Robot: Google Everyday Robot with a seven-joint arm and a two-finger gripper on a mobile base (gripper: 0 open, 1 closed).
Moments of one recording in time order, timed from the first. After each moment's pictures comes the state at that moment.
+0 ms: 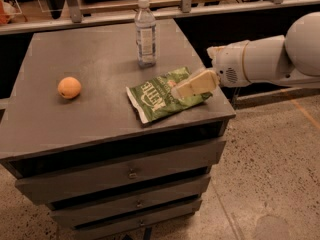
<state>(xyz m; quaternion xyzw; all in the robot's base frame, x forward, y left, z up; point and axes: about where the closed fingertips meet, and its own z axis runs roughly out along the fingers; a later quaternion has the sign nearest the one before) 0.578 -0.090 0.912 -0.42 0.76 0.20 0.47</state>
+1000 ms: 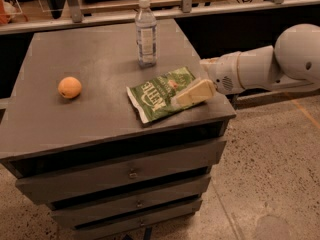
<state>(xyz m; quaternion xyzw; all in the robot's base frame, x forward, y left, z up) 0.585 -0.086 0.875 -0.44 0.75 0.24 0.44</state>
